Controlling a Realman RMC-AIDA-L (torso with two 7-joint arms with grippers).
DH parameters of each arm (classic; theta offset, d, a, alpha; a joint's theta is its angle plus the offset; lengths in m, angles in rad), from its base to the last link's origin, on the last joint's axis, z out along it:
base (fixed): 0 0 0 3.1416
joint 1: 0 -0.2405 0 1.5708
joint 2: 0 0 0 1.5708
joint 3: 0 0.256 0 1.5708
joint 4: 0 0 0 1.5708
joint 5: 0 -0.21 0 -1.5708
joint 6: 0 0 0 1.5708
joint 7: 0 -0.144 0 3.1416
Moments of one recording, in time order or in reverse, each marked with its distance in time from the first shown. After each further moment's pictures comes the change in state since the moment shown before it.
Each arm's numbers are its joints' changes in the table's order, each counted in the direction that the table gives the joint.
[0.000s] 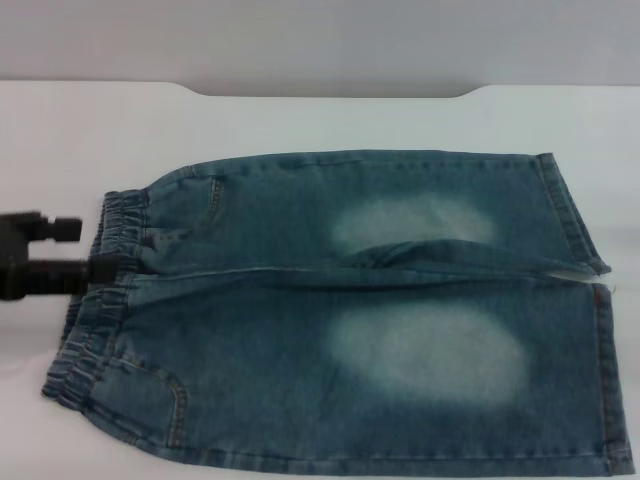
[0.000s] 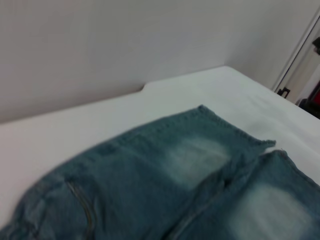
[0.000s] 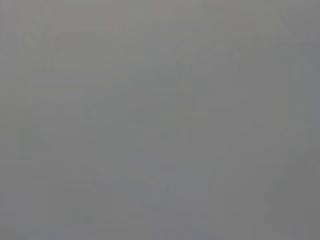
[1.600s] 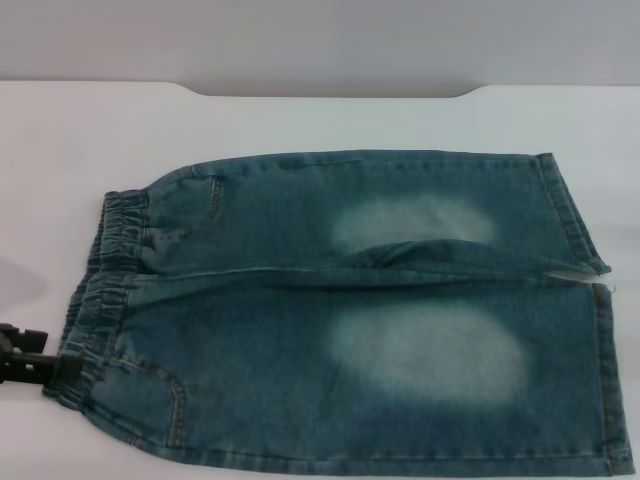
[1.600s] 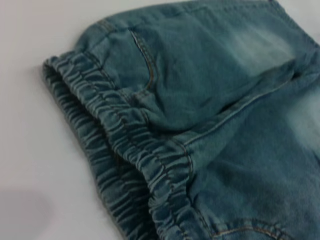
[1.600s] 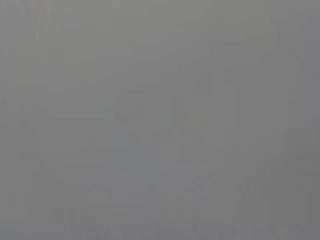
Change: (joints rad) left arm 0.091 0.046 -0.052 0.286 -0.339 0.029 0.009; right arm 0.003 0.001 0.006 0.042 -0.004 -0.047 -0.012
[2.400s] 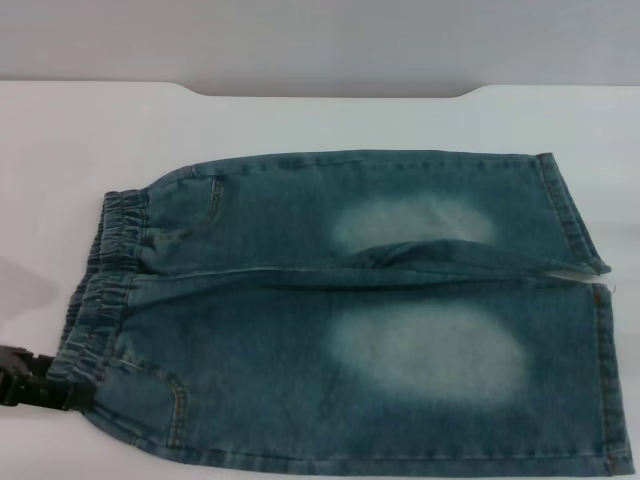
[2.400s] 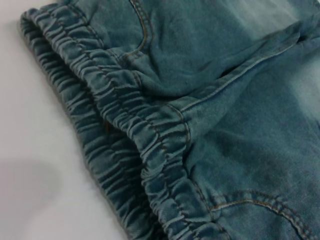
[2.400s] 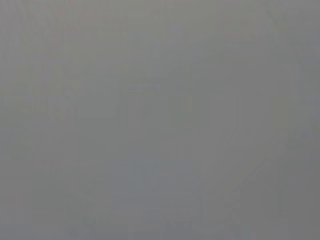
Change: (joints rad) left arm 0.032 -0.017 0.008 0.050 -0.084 0.007 -0.007; right arm -0.005 0.000 0.000 0.000 -0.003 0.001 0.000
